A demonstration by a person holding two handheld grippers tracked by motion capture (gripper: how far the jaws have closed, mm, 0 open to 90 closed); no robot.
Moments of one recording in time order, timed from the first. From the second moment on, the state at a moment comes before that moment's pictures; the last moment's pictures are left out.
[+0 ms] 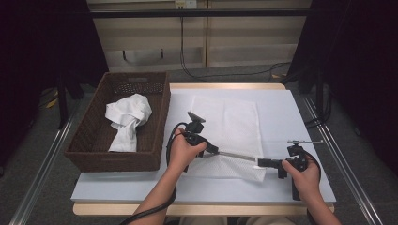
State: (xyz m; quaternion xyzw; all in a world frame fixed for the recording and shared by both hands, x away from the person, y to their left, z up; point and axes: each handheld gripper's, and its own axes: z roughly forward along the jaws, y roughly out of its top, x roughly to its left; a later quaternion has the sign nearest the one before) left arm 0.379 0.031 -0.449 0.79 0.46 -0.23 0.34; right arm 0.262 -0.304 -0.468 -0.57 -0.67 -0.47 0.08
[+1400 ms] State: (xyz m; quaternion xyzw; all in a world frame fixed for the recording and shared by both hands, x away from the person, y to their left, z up) left arm 0.382 0.031 -0.447 0.79 0.45 -0.22 0.34; right arm 0.254 -0.318 -0.468 -0.58 -0.65 -0.48 0.09
